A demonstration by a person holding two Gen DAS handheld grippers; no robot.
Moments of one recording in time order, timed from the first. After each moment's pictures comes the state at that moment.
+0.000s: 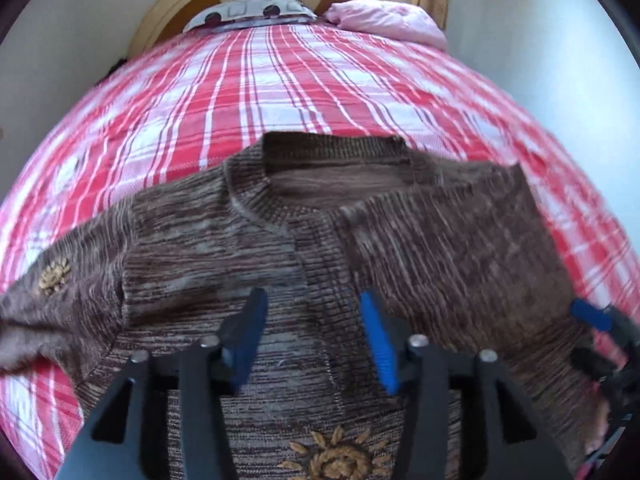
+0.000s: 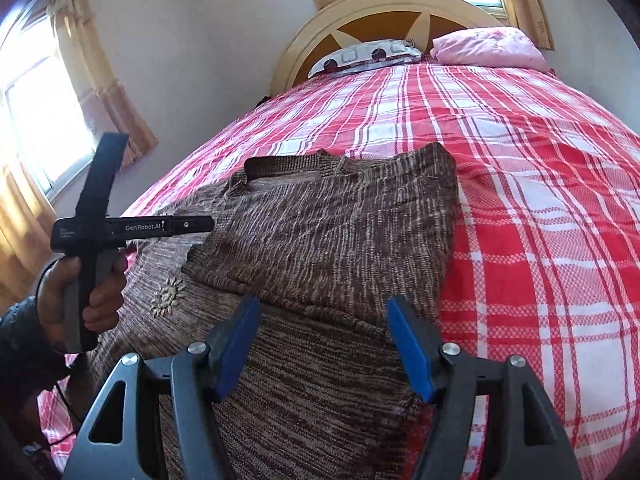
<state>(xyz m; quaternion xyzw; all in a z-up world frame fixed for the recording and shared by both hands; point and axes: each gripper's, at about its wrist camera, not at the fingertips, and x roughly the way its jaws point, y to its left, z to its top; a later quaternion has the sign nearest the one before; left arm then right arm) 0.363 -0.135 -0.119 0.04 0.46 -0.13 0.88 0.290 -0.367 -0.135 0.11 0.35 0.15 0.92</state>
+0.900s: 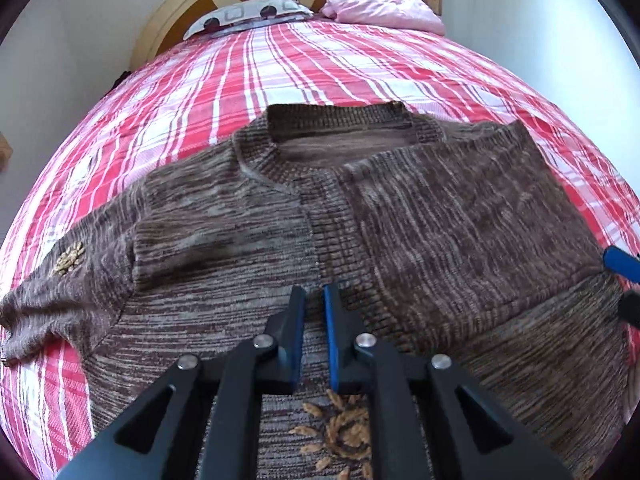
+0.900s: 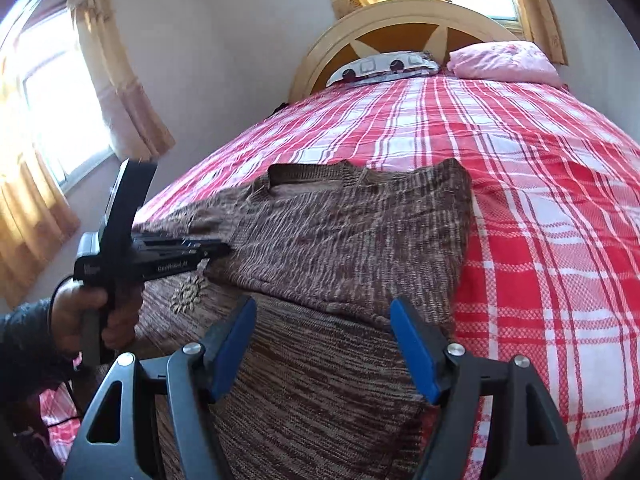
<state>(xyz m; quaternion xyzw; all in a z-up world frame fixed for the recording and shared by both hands) 0.334 -0.129 -0.130 0.08 0.45 -0.12 0.88 0.280 -0.367 -0.126 0.11 0.33 0.17 0.92</state>
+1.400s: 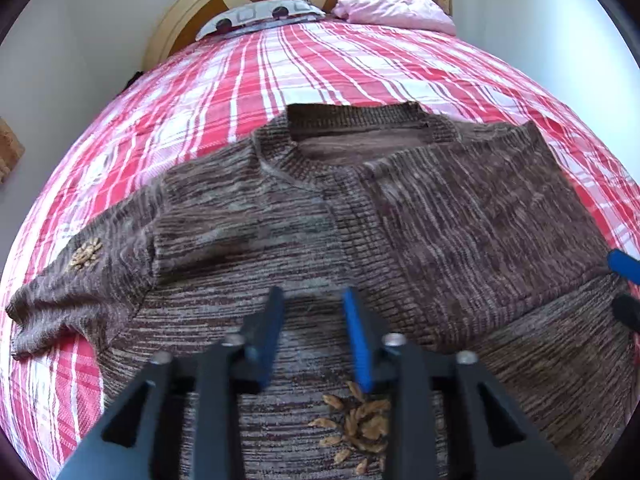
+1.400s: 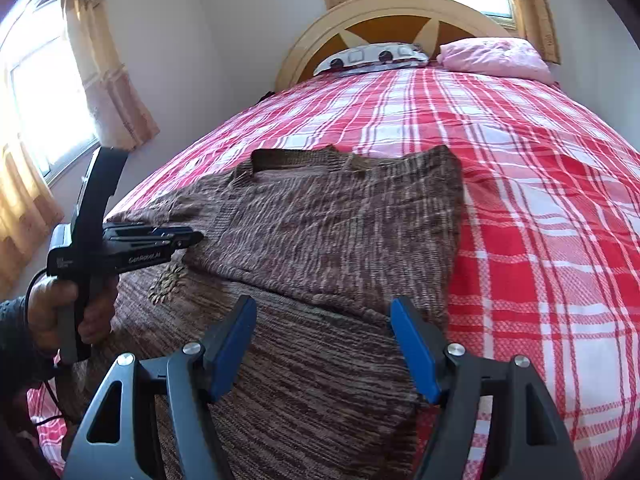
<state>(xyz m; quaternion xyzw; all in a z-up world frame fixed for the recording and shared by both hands) 0.335 -0.125 -0.129 0.09 0.45 -0.09 0.88 0.282 -0.361 -0.133 0.09 0.35 0.14 0.92</state>
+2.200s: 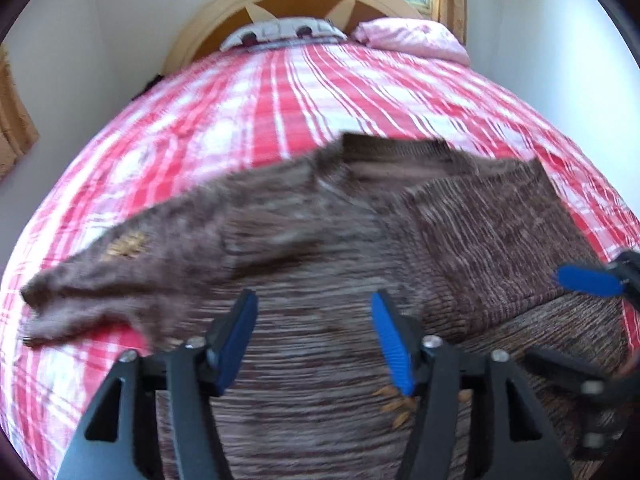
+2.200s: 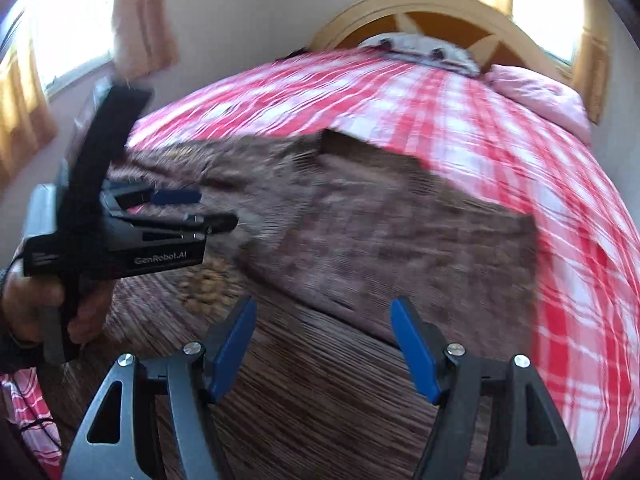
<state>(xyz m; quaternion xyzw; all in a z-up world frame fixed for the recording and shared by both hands) 0.317 -0.073 -0.101 0.05 0.41 -0.08 0.91 0.316 -0.237 -0.104 -0.07 0.41 0.16 0.90</state>
